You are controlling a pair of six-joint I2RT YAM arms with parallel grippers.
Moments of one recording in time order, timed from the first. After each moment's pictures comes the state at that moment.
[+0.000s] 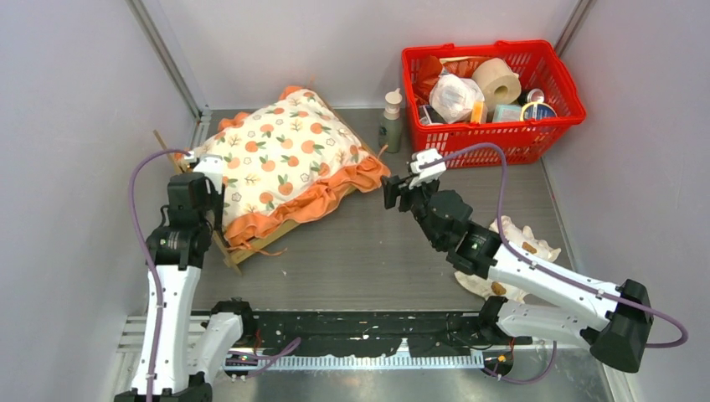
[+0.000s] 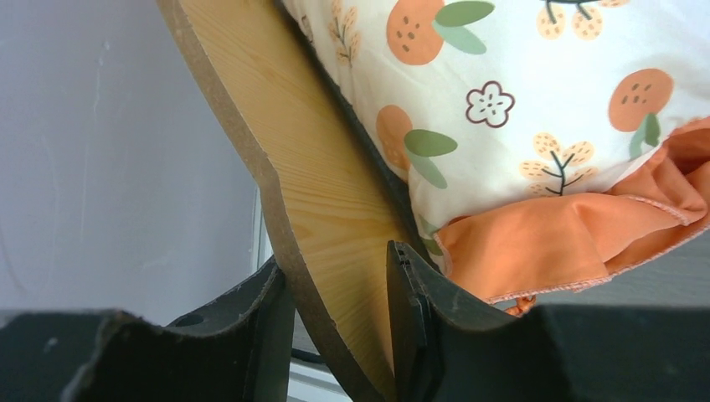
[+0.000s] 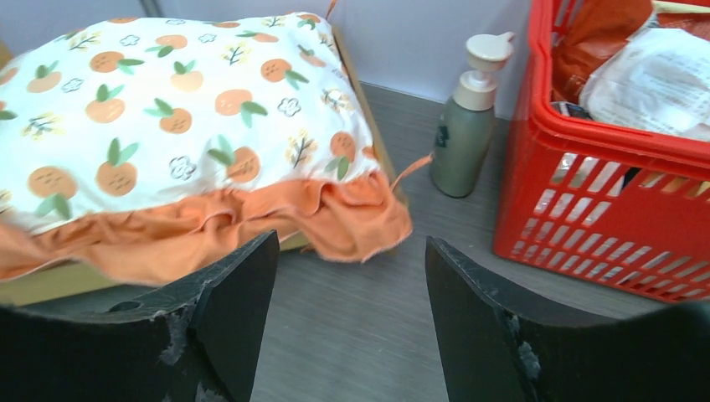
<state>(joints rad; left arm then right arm) -0.03 0.81 1.03 -0.88 -0.34 0.20 0.97 1.00 0.77 0.21 0.57 0.04</state>
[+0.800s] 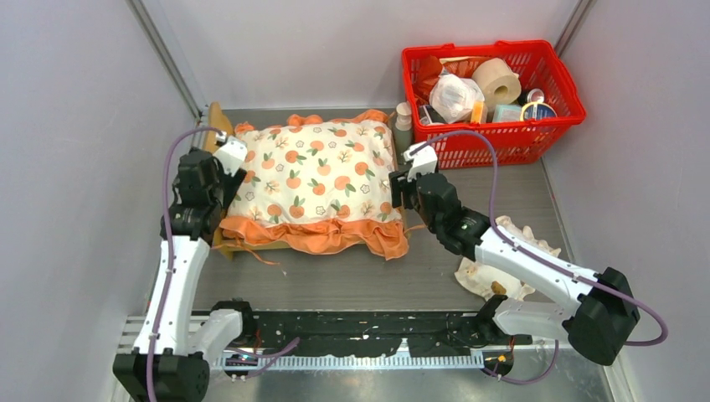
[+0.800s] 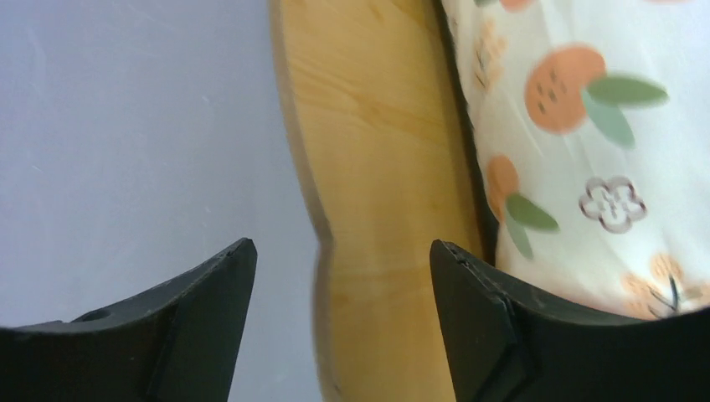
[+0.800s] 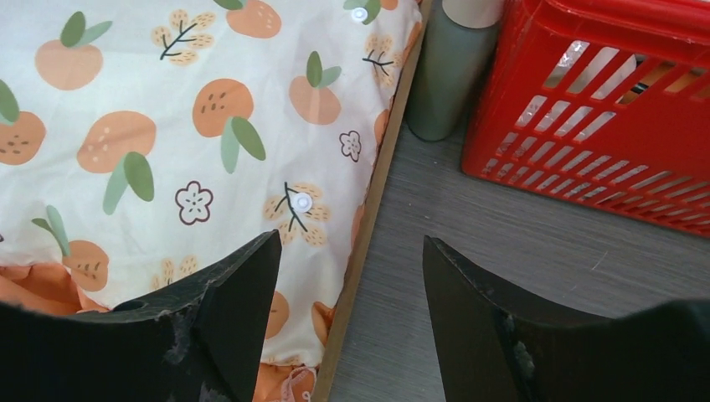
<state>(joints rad) -0.01 0.92 1.00 -0.62 -0.27 0.63 0.77 1.14 0.82 0.02 0.44 0.09</state>
